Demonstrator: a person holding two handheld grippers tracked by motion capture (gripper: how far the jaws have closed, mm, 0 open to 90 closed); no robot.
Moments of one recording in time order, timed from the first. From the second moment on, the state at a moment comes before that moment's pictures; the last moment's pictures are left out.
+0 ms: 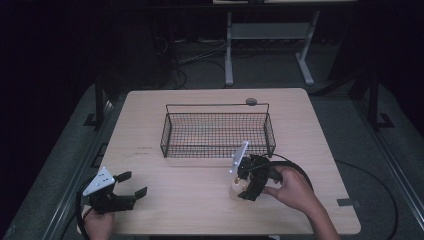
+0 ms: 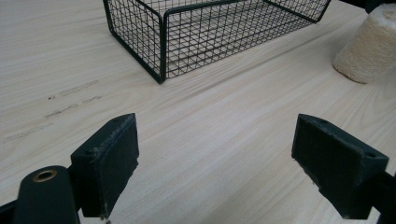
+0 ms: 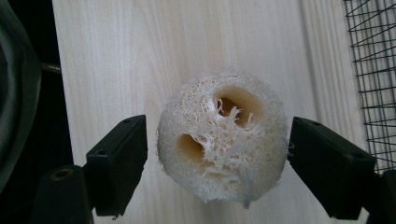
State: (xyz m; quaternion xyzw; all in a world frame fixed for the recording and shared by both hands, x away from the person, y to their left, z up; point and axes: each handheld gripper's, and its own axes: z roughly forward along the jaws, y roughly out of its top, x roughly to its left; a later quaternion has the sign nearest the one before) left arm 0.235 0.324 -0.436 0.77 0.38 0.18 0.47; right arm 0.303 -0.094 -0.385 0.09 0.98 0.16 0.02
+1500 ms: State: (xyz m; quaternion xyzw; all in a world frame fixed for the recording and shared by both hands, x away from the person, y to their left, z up) left arm 0.235 0.325 -0.436 0.77 0.38 0.18 0.48; right arm 0.336 -0.096 -0.338 0.08 0.98 0.19 0.01
